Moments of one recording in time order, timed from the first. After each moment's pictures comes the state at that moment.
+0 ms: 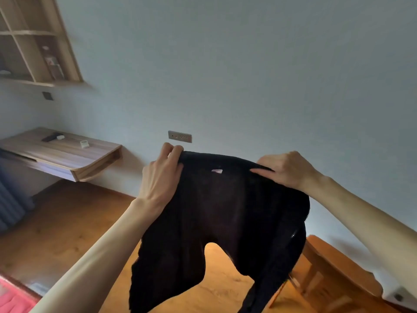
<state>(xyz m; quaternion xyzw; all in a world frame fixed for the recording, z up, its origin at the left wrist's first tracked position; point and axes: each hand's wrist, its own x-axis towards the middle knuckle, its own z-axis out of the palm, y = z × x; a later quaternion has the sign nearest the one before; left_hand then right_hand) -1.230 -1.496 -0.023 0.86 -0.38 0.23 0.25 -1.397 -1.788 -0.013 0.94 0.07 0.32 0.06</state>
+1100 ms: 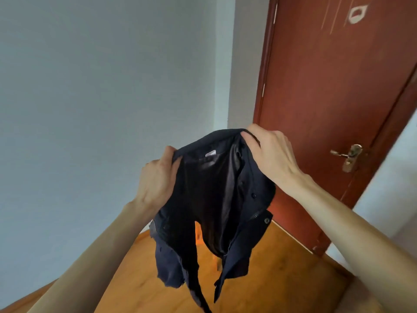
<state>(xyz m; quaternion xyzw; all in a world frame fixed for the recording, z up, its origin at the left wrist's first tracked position) -1.536 -1.626 -0.038 0.54 -0.73 0.05 0.41 -1.810 -1.618 0.027 0.75 -0.52 0.40 0.11</state>
